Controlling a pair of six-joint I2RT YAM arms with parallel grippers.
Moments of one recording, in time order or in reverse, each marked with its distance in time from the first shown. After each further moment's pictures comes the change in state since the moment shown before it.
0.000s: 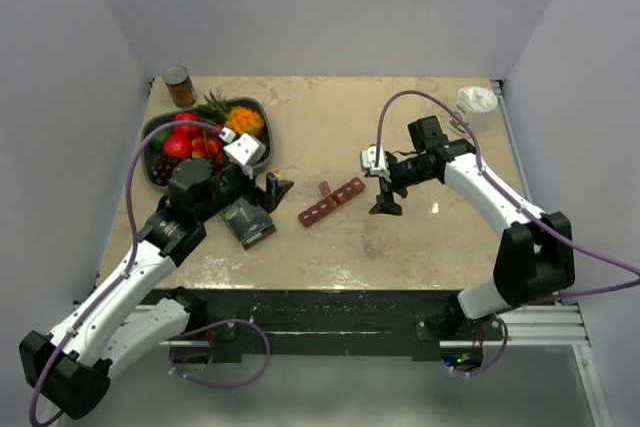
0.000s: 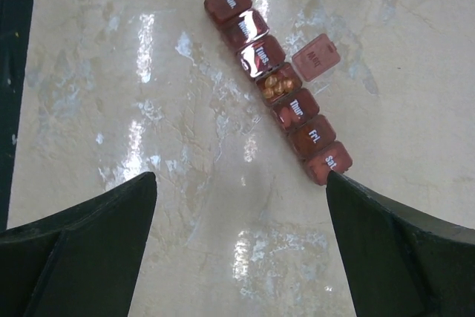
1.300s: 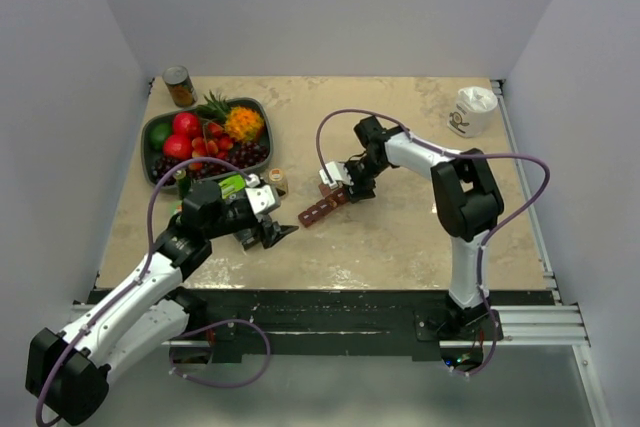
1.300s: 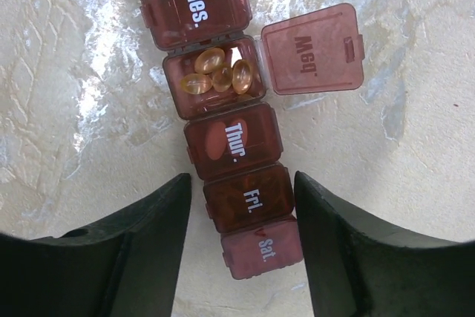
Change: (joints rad) left arm 0.002 -0.061 -0.269 0.114 0.390 0.278; right arm 0.158 0.564 0.310 0.006 0.314 -0.338
